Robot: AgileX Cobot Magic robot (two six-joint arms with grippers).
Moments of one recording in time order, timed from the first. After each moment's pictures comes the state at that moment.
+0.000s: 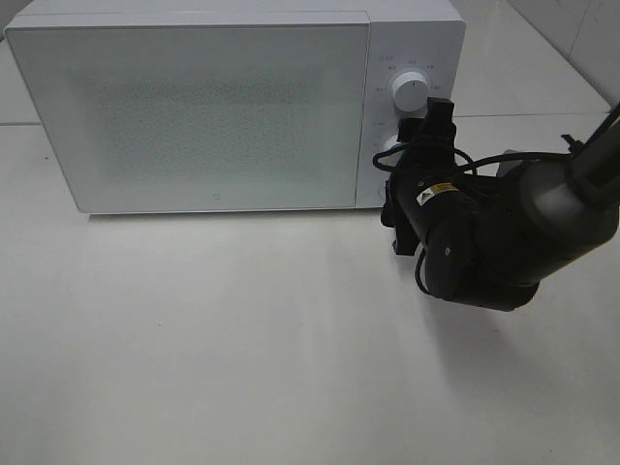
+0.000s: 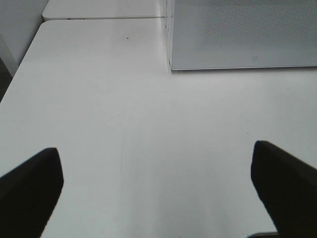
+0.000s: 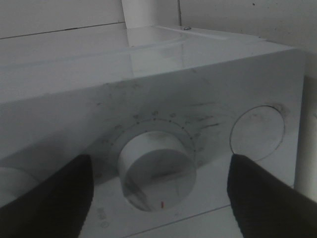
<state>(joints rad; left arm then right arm) 0.05 0.00 -0.50 -0.09 1.04 0.08 0.60 2.05 -0.78 0.66 -1.12 1.44</state>
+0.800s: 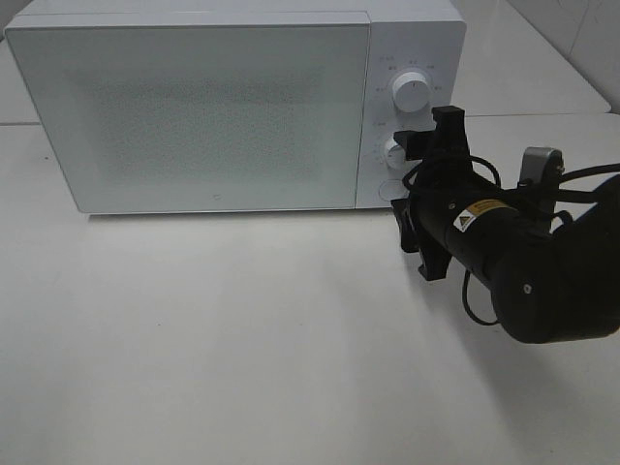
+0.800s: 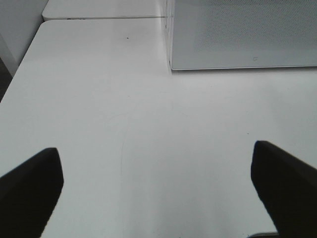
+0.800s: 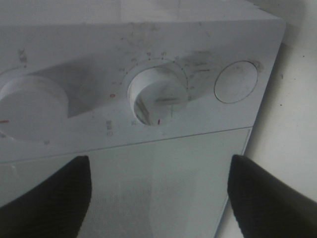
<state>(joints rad) 0.05 0.00 -0.50 -0.09 1.04 0.08 0.60 1.86 -0.55 0.41 -1.06 1.41</state>
